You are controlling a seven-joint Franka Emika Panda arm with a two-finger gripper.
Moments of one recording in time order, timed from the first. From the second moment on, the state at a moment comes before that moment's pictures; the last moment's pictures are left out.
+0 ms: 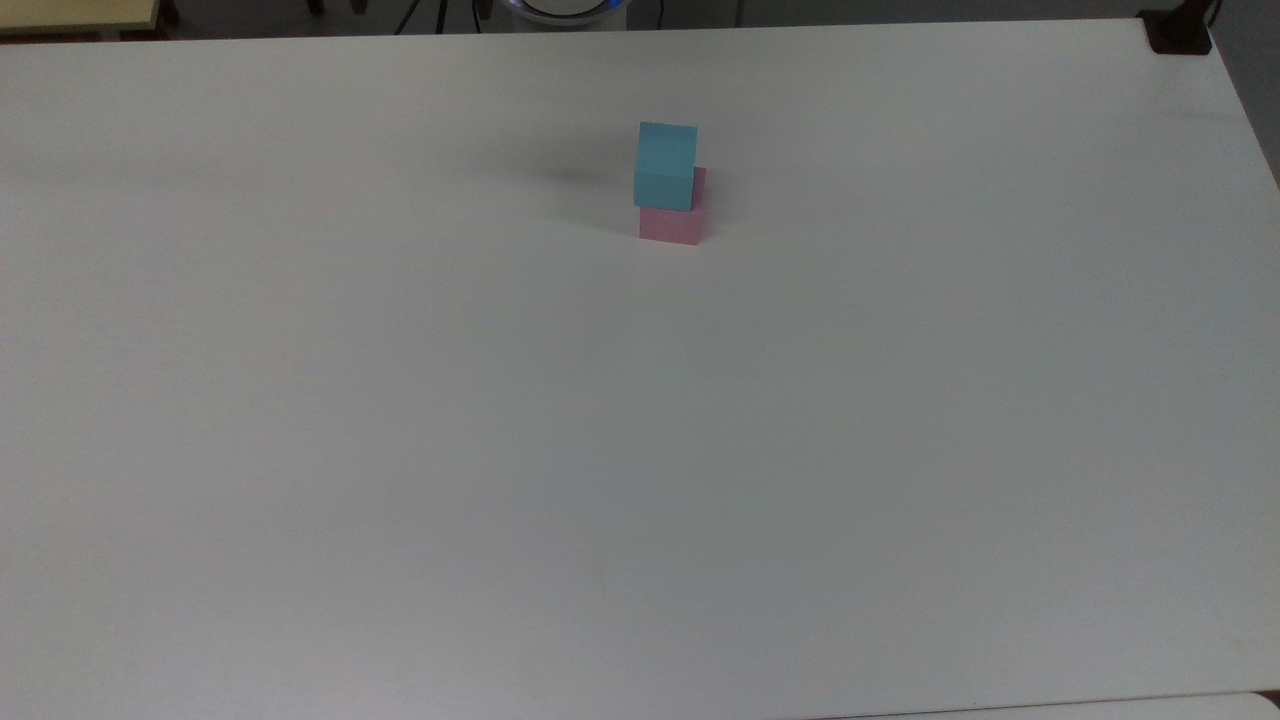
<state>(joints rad) -0.01 -0.06 -0.09 -1.63 0.03 1.62 -0.04</state>
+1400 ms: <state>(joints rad) 0.22 0.10 0.01 -1.91 0.02 1.79 0.31</state>
